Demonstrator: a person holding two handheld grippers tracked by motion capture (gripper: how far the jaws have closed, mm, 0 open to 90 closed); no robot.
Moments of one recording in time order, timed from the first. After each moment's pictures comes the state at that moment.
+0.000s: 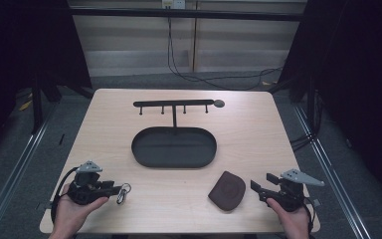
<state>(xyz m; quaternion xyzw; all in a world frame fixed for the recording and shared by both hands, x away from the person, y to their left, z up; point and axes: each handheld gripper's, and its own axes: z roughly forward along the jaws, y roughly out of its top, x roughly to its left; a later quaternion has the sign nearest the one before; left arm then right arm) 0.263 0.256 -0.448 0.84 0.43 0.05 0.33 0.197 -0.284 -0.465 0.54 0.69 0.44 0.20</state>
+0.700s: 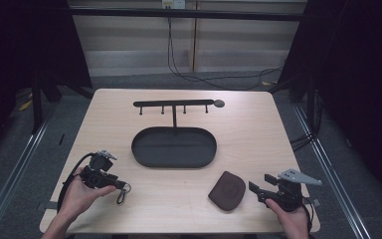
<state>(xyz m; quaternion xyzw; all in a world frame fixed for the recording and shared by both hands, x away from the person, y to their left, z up) 0.308 0.235 -0.450 0.88 0.43 0.00 0.22 0.198 -0.282 -0.467 0.53 0.70 0.43 0.19</state>
